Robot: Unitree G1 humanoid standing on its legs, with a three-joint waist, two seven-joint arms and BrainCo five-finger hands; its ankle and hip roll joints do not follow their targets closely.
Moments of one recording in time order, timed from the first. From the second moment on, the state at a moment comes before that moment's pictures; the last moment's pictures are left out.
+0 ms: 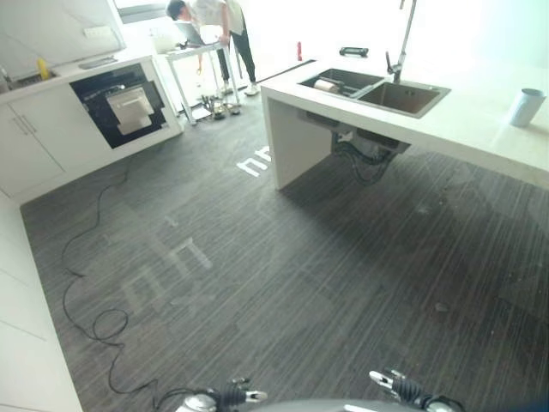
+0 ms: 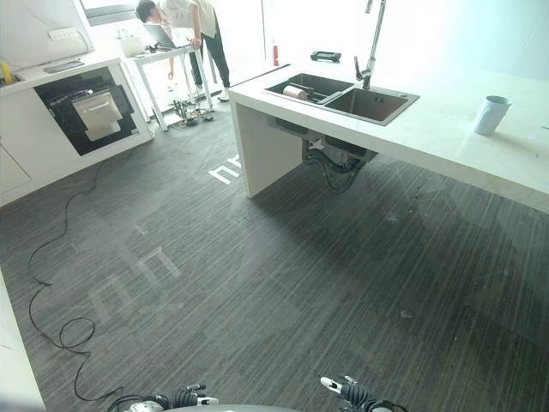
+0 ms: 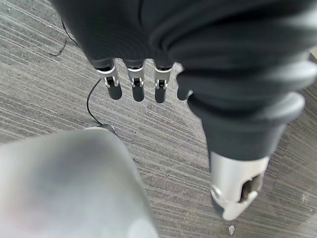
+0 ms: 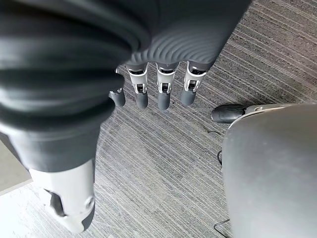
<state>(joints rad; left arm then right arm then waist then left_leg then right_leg) -0.01 0.23 -0.36 1.17 -0.13 0.02 -0.24 0.00 -0.24 0.19 1.20 0.39 -0.05 0.23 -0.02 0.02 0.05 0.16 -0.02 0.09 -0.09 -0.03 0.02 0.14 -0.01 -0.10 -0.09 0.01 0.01</state>
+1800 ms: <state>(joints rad) -0.11 0.39 -0.23 0.62 -0.54 -0.04 -0.16 -0.02 -0.19 0.19 0.55 0.54 -0.13 0.14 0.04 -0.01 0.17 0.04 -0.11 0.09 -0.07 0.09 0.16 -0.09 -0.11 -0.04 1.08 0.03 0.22</state>
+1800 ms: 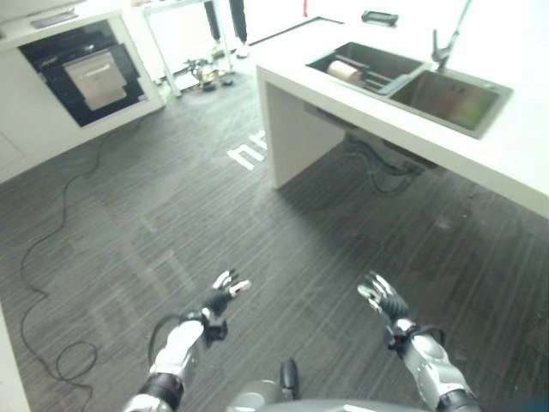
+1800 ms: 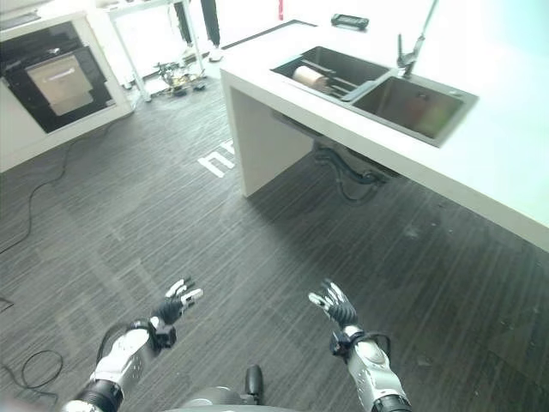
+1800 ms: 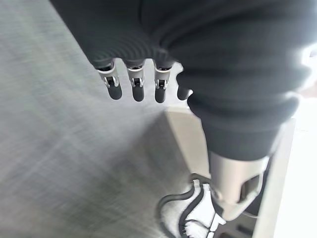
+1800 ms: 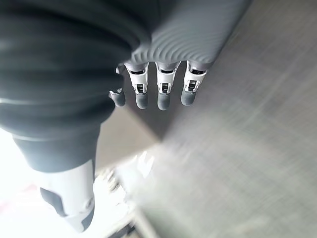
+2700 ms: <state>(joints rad) -0.03 0.29 -0.27 0.60 -0.53 -0.05 -0.20 -0.02 -0.32 0.22 0.66 0.57 -0.11 0.16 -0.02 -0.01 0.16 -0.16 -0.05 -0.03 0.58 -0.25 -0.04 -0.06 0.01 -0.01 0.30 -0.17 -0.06</state>
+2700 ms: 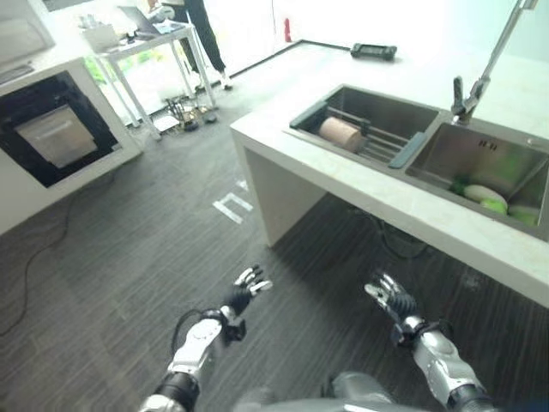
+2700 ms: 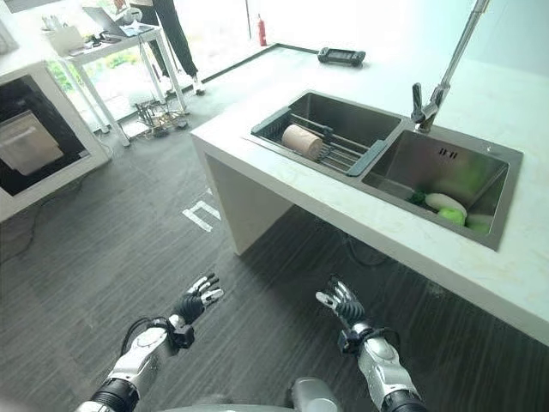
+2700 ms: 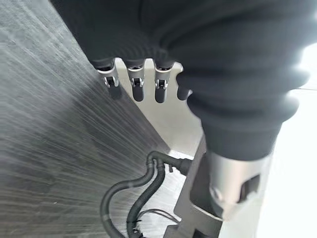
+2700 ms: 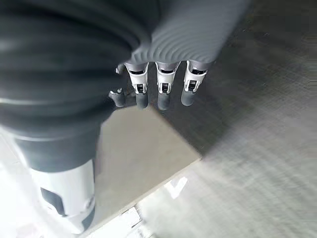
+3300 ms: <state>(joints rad) -0.07 0.37 -0.28 0.63 -0.53 -0.07 -0.24 0.01 -0.23 0.26 0.71 0.57 -0.12 0.20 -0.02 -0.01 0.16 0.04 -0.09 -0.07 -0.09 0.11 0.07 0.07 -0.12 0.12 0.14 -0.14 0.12</state>
